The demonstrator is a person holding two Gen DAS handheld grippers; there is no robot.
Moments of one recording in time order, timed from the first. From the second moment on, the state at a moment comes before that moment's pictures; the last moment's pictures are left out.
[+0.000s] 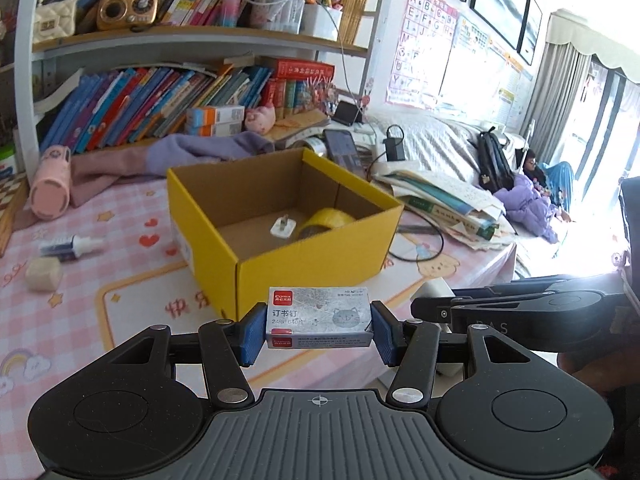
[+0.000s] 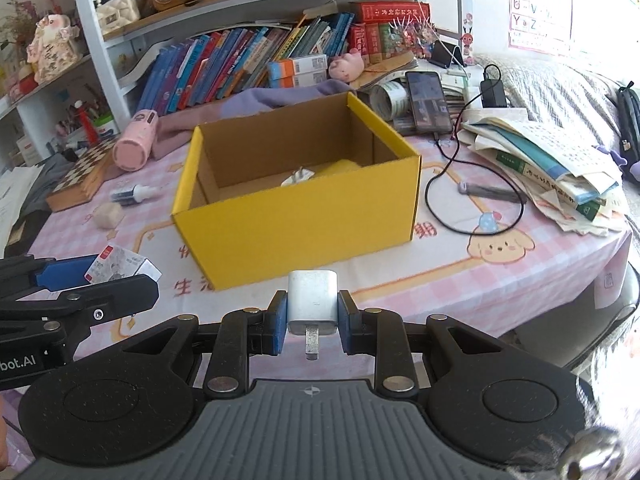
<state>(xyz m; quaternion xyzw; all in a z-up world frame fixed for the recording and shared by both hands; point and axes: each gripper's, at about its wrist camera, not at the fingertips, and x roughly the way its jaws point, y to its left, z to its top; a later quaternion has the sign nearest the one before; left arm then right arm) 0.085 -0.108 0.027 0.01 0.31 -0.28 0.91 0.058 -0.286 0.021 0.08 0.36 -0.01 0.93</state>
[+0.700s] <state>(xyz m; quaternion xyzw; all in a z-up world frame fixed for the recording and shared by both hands) 0.191 -0.179 0.027 0.05 0.30 -0.19 0.93 0.219 -0.346 0.042 0.04 0.32 0.09 0.94</state>
